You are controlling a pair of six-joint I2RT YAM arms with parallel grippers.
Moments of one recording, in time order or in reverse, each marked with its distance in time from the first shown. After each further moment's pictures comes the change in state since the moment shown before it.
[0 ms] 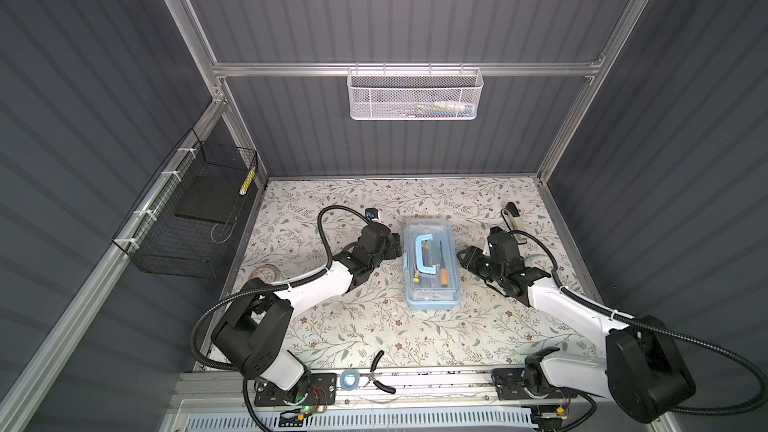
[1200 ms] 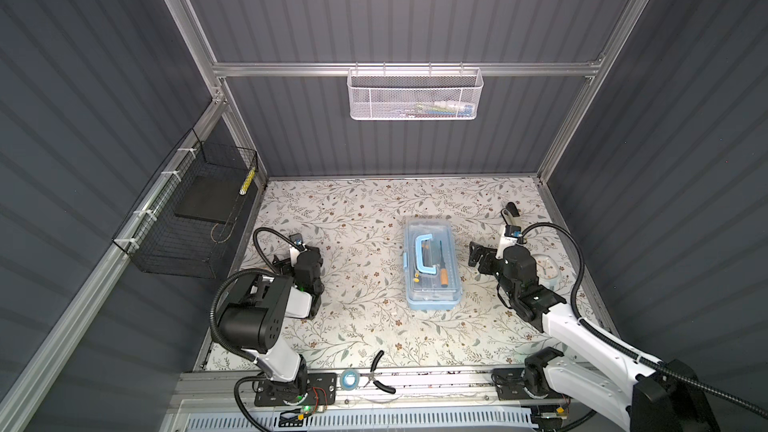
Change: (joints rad) left arm 0.543 0.130 -0.548 0.917 -0.367 0.558; right arm 0.026 -0.237 -0.184 0.249 0.357 -0.396
